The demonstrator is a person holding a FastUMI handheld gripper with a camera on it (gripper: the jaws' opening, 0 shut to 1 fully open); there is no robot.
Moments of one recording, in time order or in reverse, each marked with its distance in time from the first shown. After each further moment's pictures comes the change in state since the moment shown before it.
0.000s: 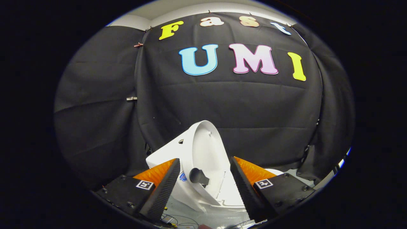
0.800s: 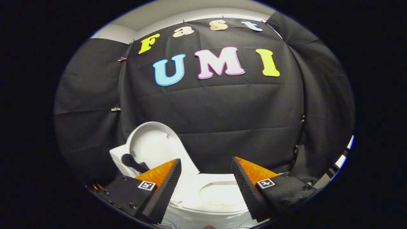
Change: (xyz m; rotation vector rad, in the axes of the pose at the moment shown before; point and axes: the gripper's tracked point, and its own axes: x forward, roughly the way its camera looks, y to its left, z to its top) arm -0.018 -0.220 -0.044 0.045 -0.120 -0.091
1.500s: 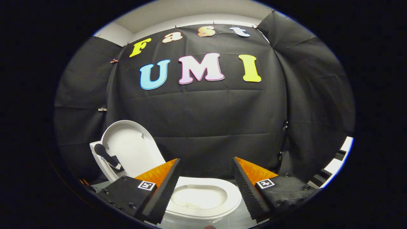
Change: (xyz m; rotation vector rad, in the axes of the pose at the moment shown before) arm -0.005 -0.089 -0.001 -0.007 -0.107 -0.081
